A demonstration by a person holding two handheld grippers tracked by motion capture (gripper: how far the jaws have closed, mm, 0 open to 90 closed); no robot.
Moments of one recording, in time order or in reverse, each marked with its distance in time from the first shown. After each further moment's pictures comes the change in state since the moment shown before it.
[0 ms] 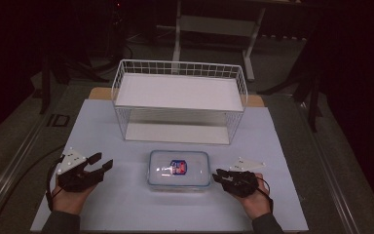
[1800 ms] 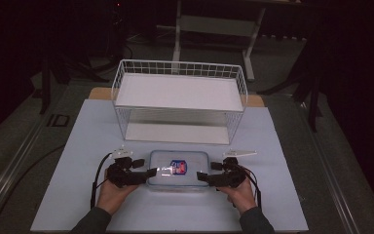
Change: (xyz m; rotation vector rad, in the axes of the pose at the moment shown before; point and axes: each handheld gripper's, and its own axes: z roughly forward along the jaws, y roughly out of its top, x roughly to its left) left arm -0.059 0.009 0.088 0.191 -0.320 -0.154; right arm -0.009 0.014 0.039 -0.010 0.197 0.304
